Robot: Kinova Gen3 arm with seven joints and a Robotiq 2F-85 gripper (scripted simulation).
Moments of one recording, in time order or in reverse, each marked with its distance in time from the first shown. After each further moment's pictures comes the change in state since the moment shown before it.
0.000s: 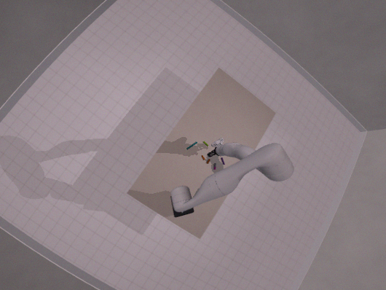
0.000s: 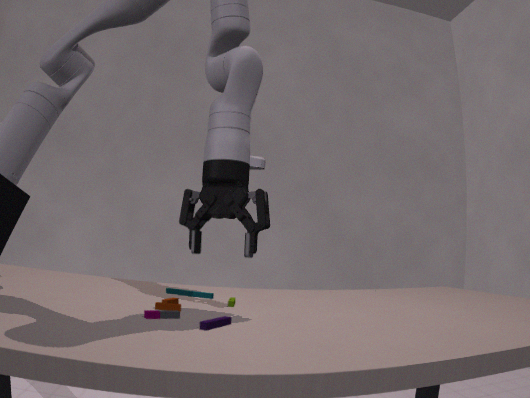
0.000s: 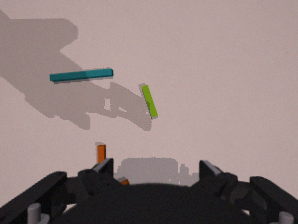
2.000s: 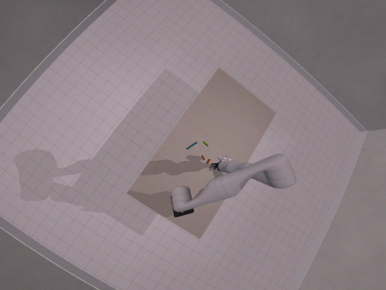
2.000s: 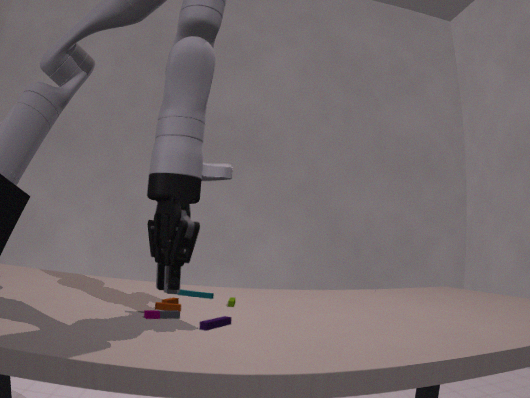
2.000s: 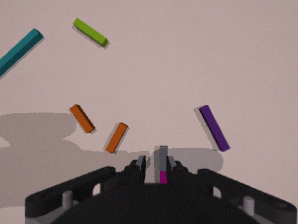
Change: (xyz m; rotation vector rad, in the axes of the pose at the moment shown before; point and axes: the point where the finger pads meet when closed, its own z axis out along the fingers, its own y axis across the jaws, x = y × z) arm -0.111 -0.031 0.040 0.026 0.000 0.615
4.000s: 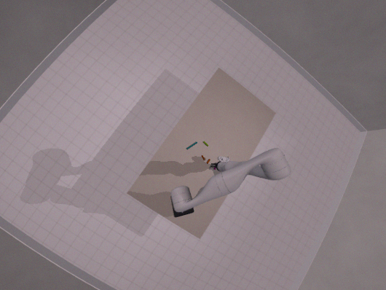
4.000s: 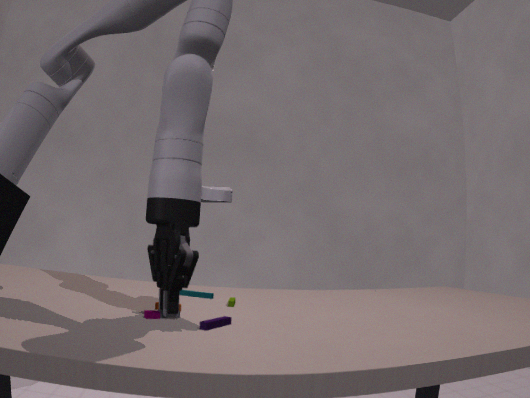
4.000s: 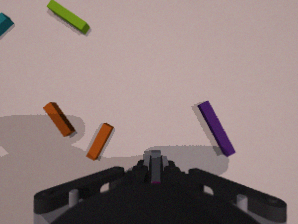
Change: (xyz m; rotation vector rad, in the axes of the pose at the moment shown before) arm -0.002 0.009 0.033 -0.012 0.004 0.012
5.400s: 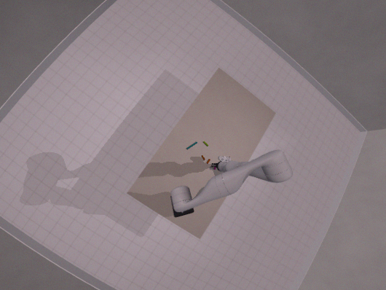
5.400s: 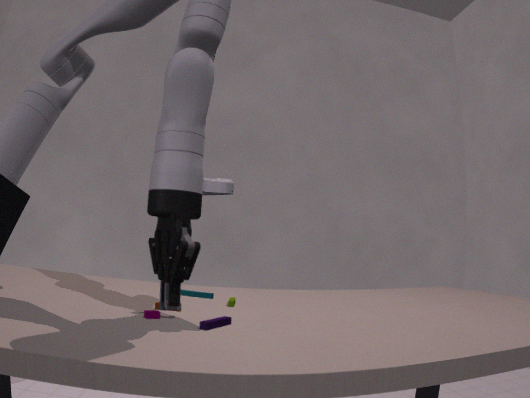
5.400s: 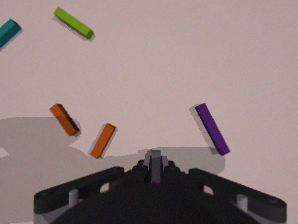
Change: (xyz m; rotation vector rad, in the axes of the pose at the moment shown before) arm 0.001 0.000 -0.011 -0.001 0.001 -0.005
